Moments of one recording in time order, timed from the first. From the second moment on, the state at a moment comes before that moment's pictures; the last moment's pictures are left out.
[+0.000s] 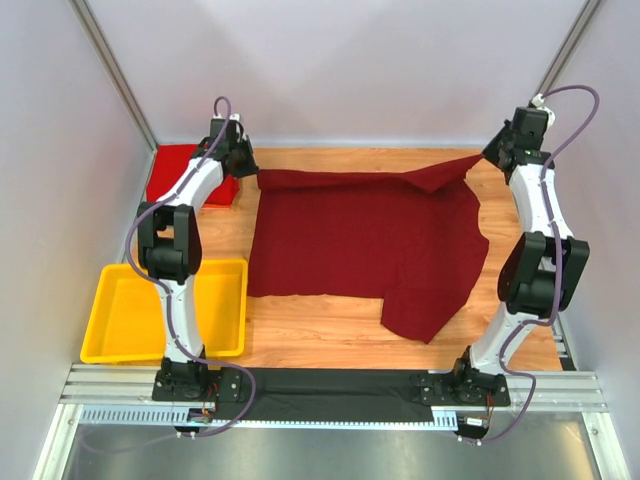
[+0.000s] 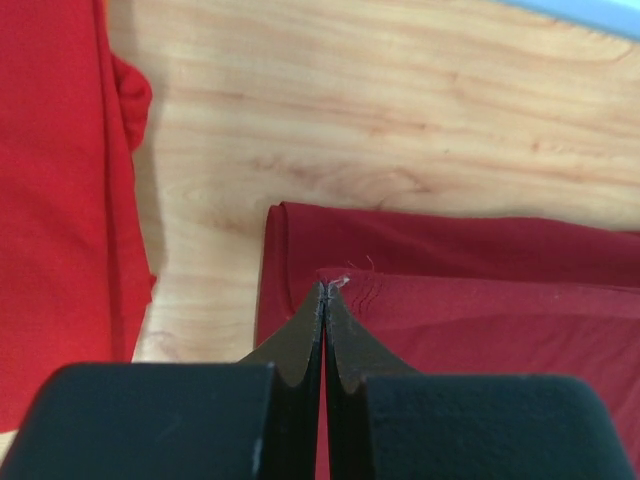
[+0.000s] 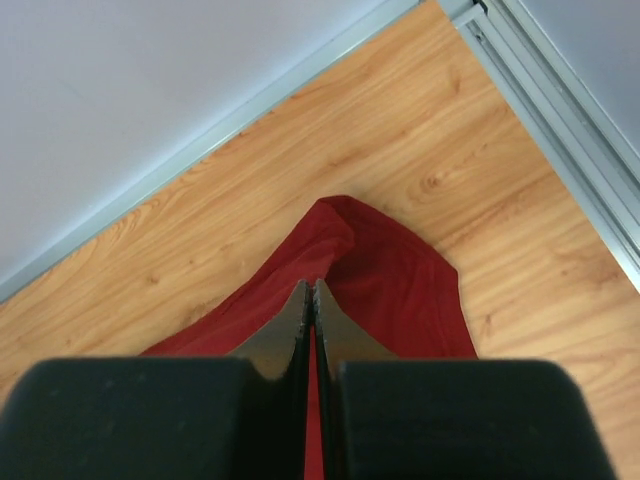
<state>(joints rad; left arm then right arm) -0.12 2.12 1.80 -0.38 0.13 -0.37 -0.20 1.85 1.69 -0.37 0.05 0.45</state>
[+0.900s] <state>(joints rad) -0.14 2.05 1.56 -0.48 0.16 -0.31 -0.26 1.62 1.23 -0.53 -0.05 0.51</state>
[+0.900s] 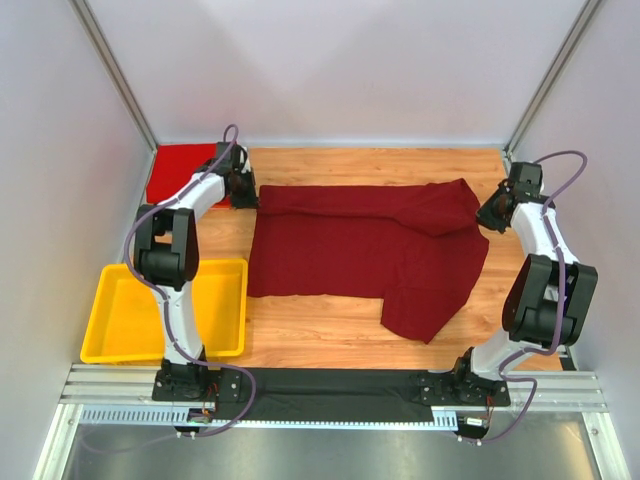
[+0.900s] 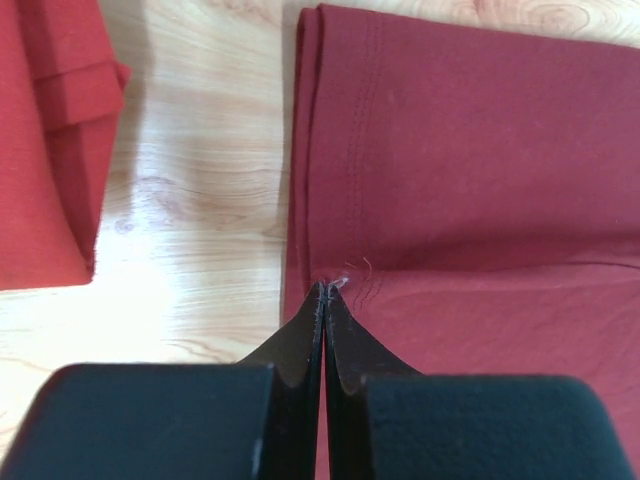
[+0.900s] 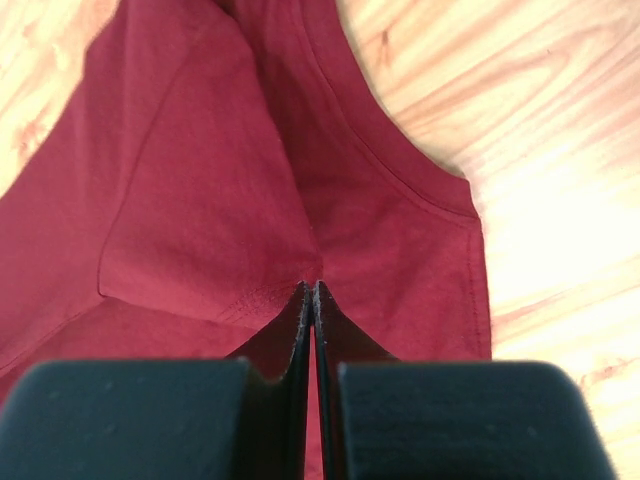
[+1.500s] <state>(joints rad) -0.18 2.07 1.57 -0.52 0.04 -0.28 -0.26 1.62 1.16 -0.52 -0.09 0.51</state>
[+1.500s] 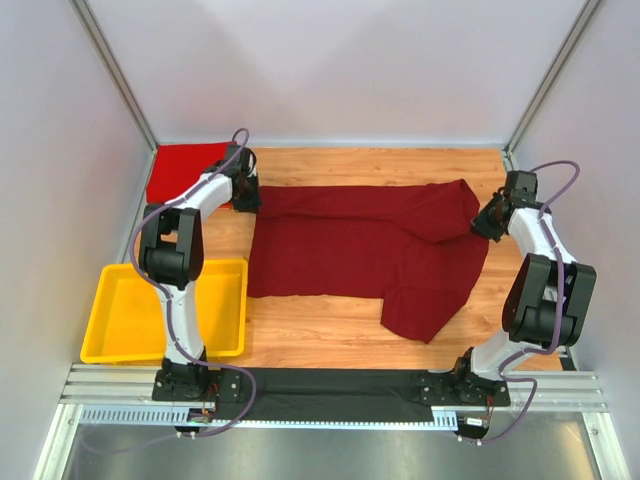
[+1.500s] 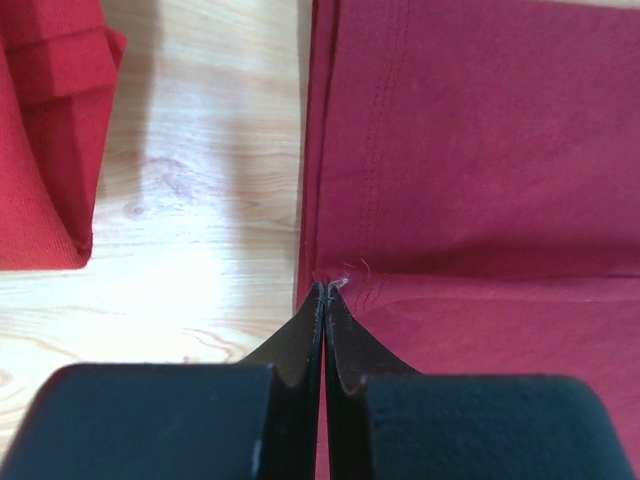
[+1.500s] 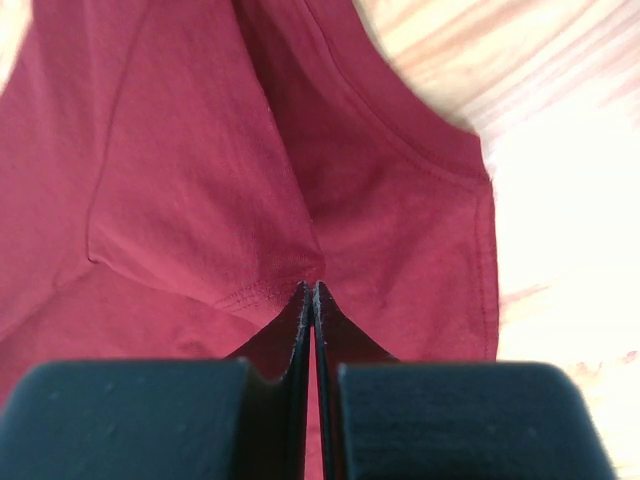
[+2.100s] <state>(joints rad) -0.23 2.00 1.58 -0.50 0.05 -0.34 -0.26 1.62 1.12 -0.53 -0.14 0.53</state>
